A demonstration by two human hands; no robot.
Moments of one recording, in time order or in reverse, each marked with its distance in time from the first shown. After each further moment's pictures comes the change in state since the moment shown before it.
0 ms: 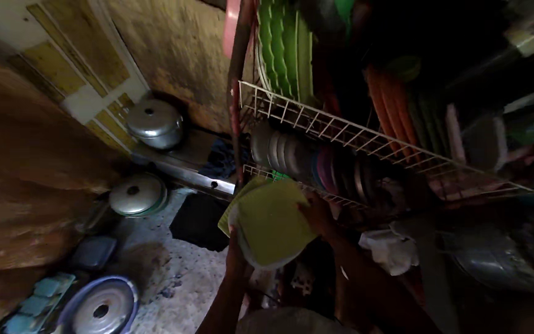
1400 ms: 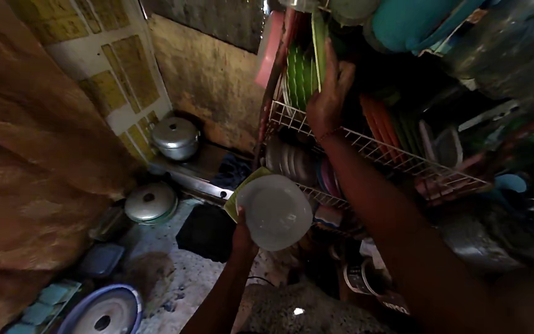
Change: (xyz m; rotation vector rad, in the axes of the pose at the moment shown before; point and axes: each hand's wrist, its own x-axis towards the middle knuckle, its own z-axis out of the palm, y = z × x) left_hand -0.025 0.071 -0.005 0.021 -0.029 0.068; right_hand 0.012 -0.253 -0.082 -0.145 1.284 -0.847
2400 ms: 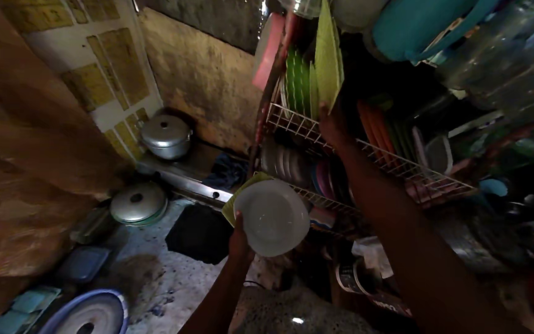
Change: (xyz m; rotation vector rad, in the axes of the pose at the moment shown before) left_hand 0.006 -0.011 -0.010 0.009 -0.044 -0.028; right_hand -0.011 0.063 -0.017 -0.002 -0.723 0.429
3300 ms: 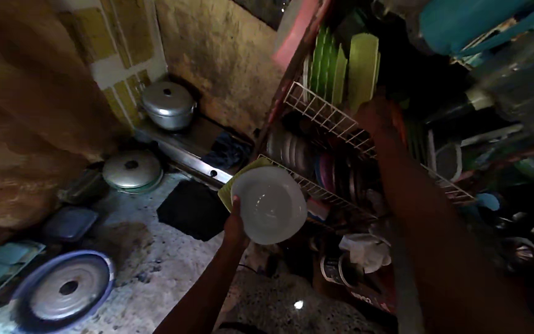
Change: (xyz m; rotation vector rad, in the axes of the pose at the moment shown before) left_hand -0.011 0.006 -0.020 0.007 0.096 -0.037; right_hand -0.004 -0.013 -0.038 -0.335 -0.049 0.194
